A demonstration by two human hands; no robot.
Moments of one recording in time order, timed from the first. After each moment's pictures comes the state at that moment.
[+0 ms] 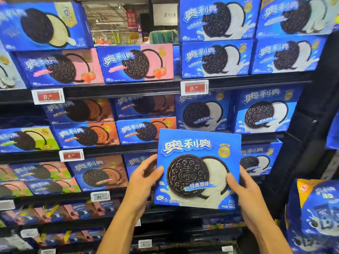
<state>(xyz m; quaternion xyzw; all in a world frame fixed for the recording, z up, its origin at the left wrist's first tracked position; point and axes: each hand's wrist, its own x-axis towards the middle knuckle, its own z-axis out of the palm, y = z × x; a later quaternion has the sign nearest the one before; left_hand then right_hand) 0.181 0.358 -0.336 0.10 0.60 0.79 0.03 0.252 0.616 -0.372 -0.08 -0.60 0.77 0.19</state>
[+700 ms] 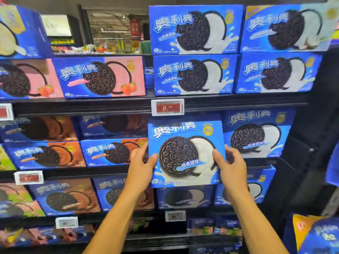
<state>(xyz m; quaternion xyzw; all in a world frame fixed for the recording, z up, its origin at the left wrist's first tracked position) 0.077 0.463 -0.298 0.08 0.77 0.63 -0.11 0.115 0.700 -0.315 -0.11 -0.67 0.66 0.33</state>
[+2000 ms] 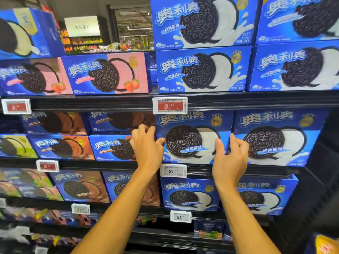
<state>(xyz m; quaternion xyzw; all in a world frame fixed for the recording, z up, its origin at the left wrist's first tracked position) 0.040 0.500 -0.269 -0.01 0.88 0.30 -0.37 0.065 0.690 -0.312 -0.13 -0.73 0.48 0.48</state>
